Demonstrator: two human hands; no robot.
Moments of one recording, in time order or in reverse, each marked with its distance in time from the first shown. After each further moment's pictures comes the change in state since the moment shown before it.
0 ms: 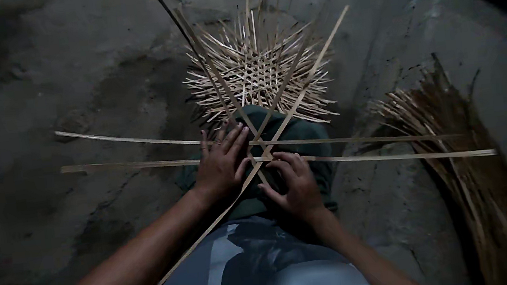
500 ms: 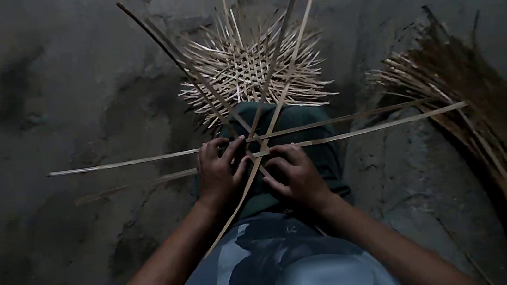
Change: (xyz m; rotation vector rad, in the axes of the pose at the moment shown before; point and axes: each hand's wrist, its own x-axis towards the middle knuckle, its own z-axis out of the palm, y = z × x) left_hand -0.010 0.000 -0.004 -0.034 0.140 -0.055; right_hand -0.005 0.009 0.011 0.038 0.001 -0.048
